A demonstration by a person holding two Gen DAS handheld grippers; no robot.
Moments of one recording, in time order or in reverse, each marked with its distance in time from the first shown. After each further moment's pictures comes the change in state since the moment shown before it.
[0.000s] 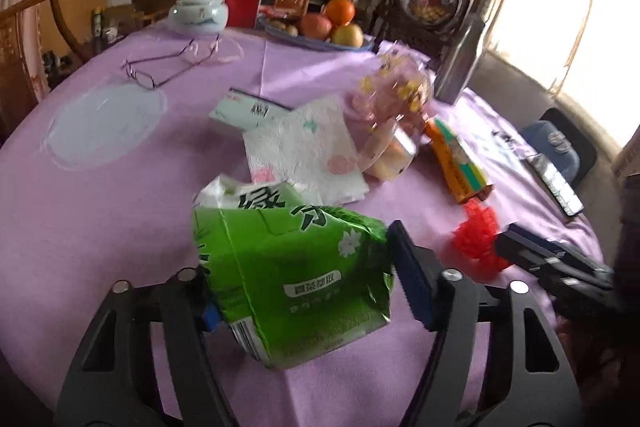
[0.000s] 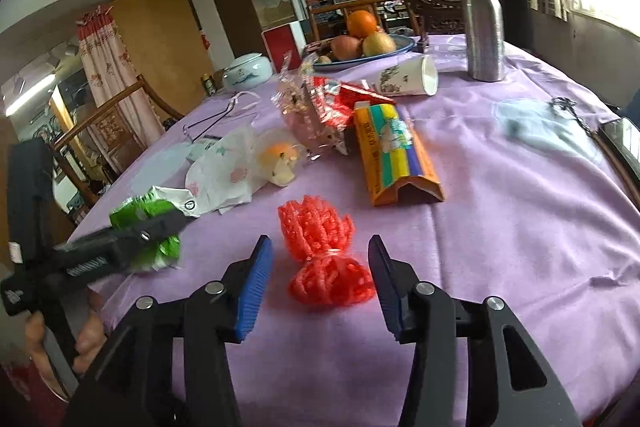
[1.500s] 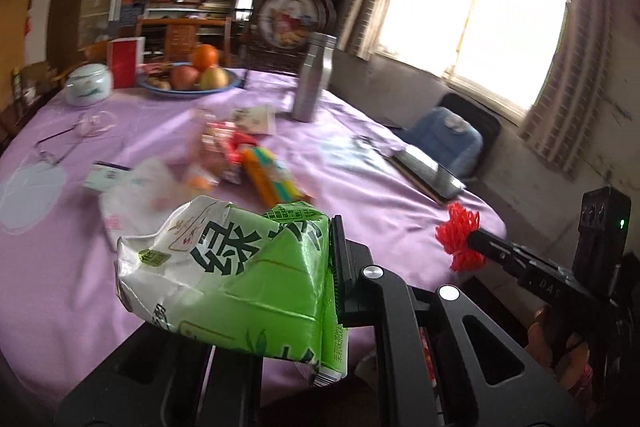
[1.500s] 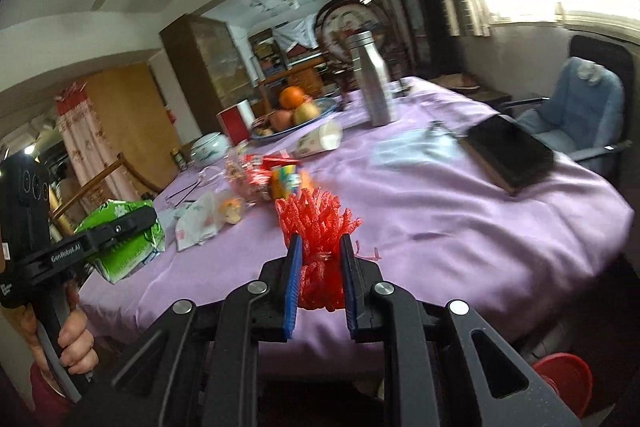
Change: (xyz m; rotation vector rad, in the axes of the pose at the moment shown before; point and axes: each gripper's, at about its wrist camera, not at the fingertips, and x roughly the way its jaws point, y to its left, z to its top) left arm -0.062 -0.138 -0.009 0.223 -0.071 -0.282; right arm -0.178 -0.086 -0.061 0.205 -0.267 -0.129
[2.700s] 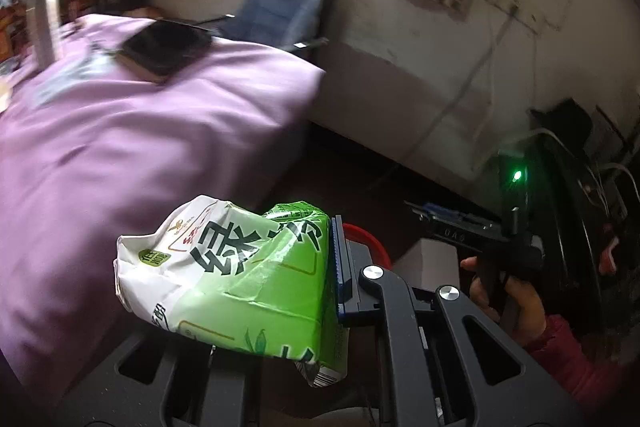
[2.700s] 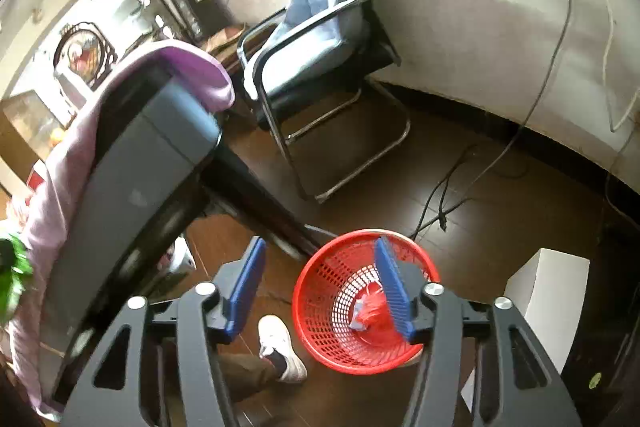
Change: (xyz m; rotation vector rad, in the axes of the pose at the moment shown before) left arm 0.158 -0.254 -0.100 0.379 0.388 -0.393; right arm -0.076 -0.298 -0.153 0.498 0.099 -0.511
